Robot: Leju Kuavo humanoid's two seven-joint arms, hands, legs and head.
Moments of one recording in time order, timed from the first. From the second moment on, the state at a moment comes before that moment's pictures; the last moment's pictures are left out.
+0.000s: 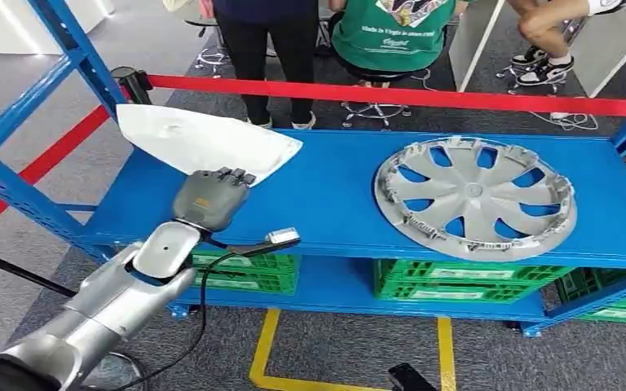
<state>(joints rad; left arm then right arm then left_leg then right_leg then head) -0.60 -0.05 -0.59 -0.81 -1.49 0.45 0.11 -0.10 0.05 0.44 -0.17 -0.10 -0.07 -0.10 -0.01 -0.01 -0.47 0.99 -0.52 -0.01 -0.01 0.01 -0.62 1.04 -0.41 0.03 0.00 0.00</state>
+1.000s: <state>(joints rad) -0.62 -0.05 -0.62 -0.80 -1.49 0.46 0.09 -0.12 0.04 0.43 -0.17 -0.08 -0.08 -0.09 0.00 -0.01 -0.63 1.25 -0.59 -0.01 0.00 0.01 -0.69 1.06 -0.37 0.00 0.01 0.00</state>
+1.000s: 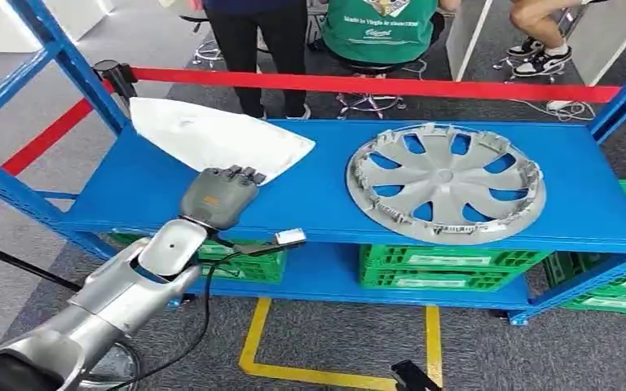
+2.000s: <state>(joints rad) -0.51 -0.02 -0.58 -0.86 -1.49 0.47 0.07 -0.11 0.03 0.41 -0.17 -0.07 -0.08 -0.12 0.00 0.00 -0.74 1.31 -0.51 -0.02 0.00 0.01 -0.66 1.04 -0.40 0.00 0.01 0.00</state>
